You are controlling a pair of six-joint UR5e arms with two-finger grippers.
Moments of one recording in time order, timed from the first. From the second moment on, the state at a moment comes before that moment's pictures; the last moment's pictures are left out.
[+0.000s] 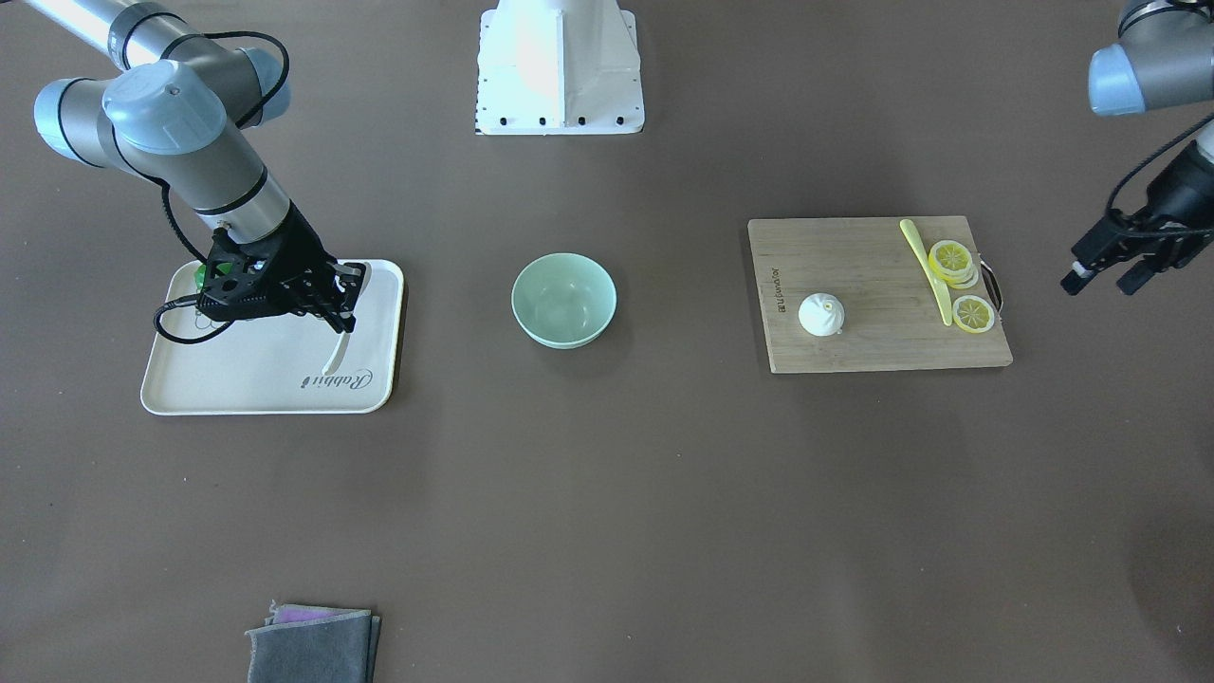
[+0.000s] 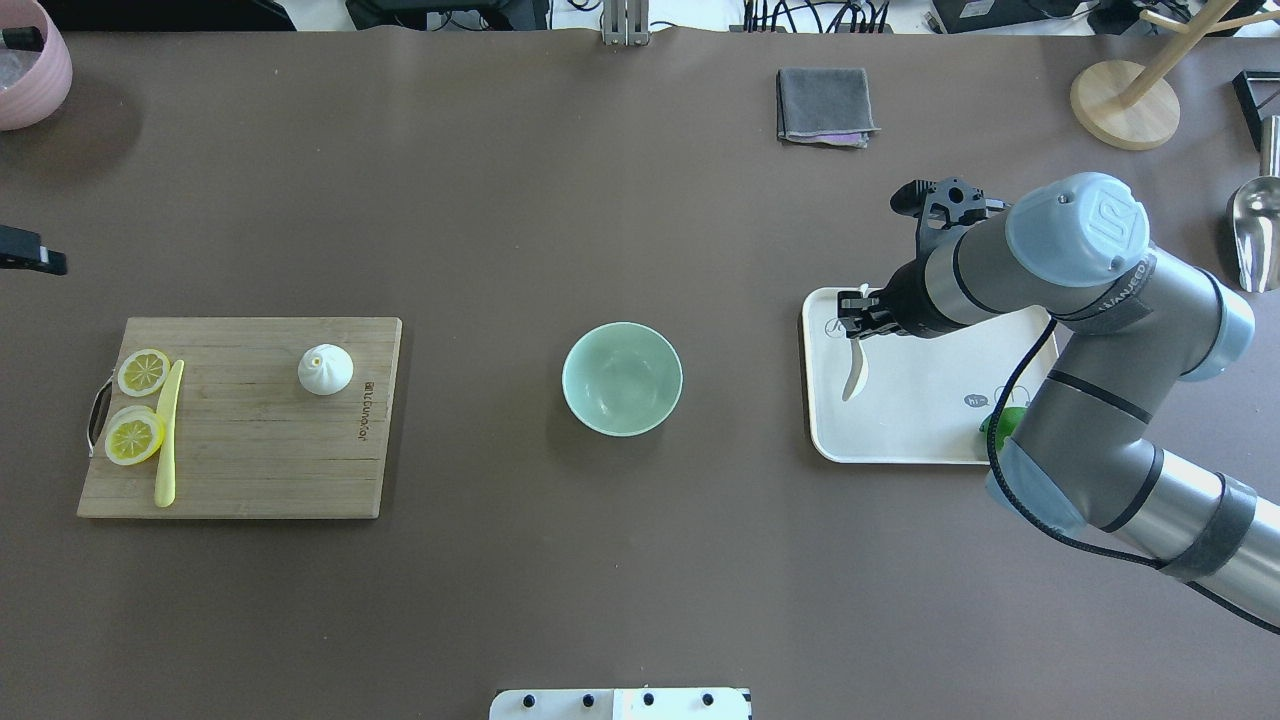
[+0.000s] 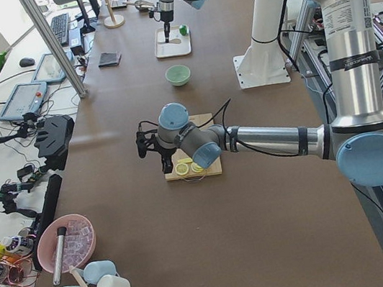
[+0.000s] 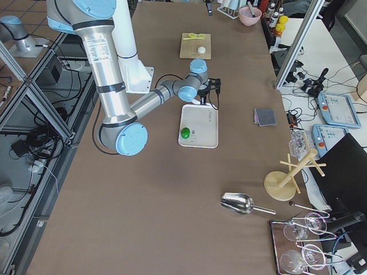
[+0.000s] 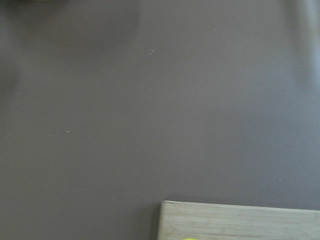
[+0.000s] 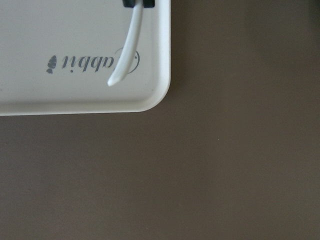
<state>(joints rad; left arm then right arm) -1.13 -1.52 -1.76 -2.27 -2.20 -0.99 0.71 -1.28 1.78 -1.14 1.97 1.19</state>
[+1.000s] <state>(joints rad) -0.67 -1.76 -1.82 -1.94 -1.84 -1.16 0.71 -1.27 1.77 -1.14 1.97 1.20</state>
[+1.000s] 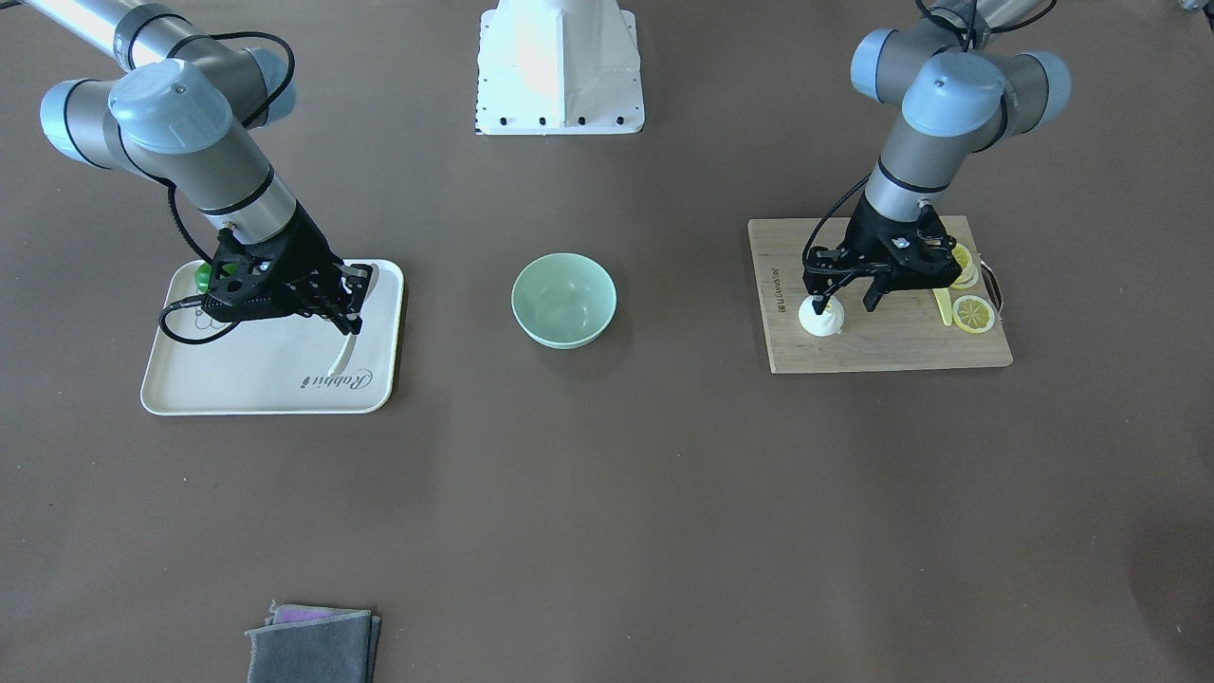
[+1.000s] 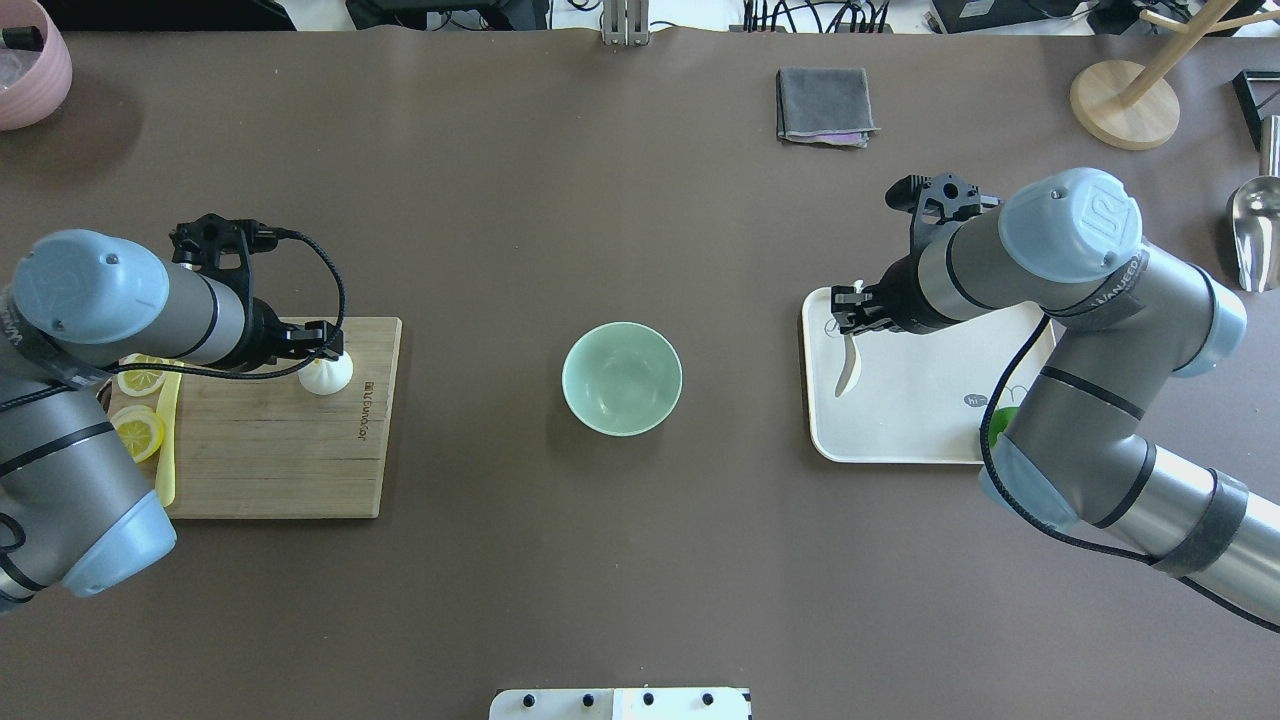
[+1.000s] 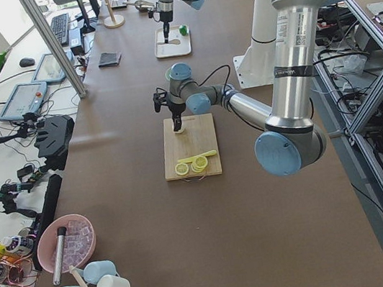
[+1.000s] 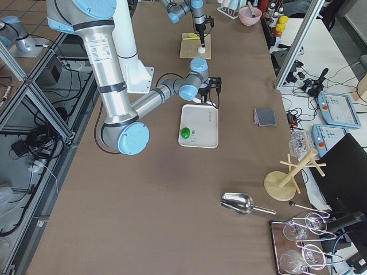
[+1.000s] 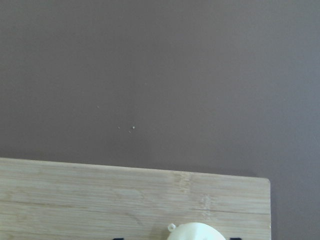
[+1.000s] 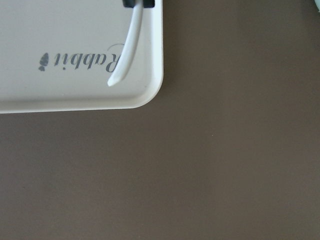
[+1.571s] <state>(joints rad) -0.64 -1.80 -1.81 -1.94 -1.82 -1.16 0.72 -1.25 1.78 -1.14 1.97 1.21</state>
